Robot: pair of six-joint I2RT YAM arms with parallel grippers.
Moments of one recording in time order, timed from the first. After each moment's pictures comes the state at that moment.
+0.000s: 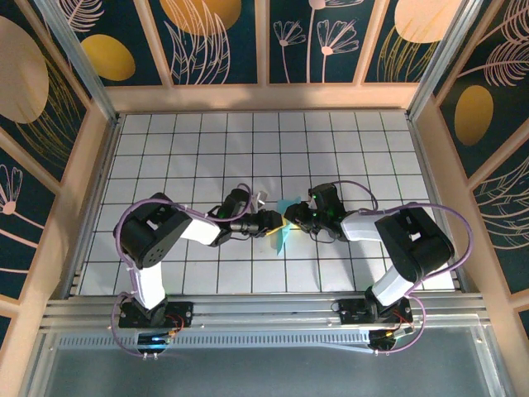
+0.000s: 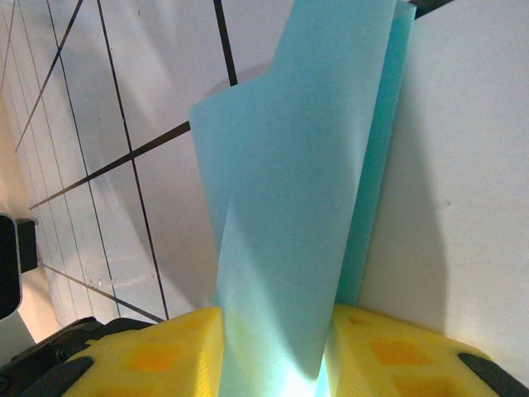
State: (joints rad) left arm -0.73 1.88 0.70 0.60 0.57 -1.12; right arm 0.53 1.61 0.55 0.27 -0.39 0.98
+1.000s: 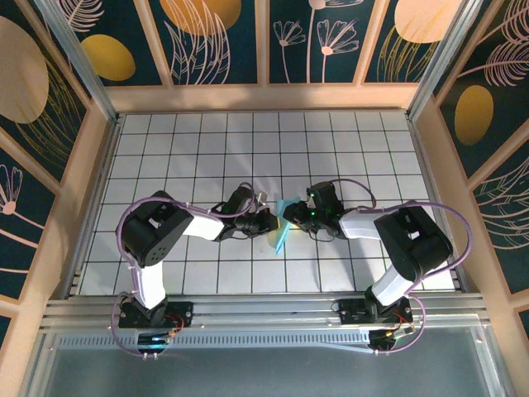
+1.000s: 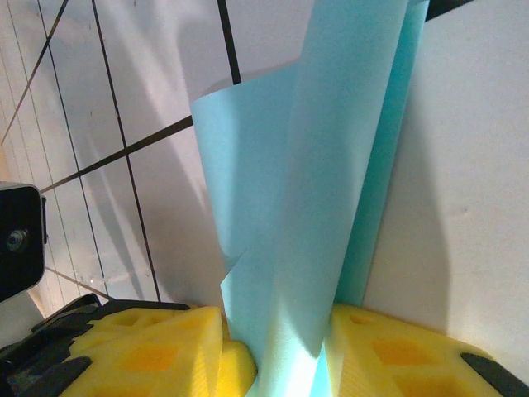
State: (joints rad) left arm -0.73 1.90 0.78 0.38 0.46 -0.99; right arm 0.54 1.62 0.58 0.22 -0.39 0.96
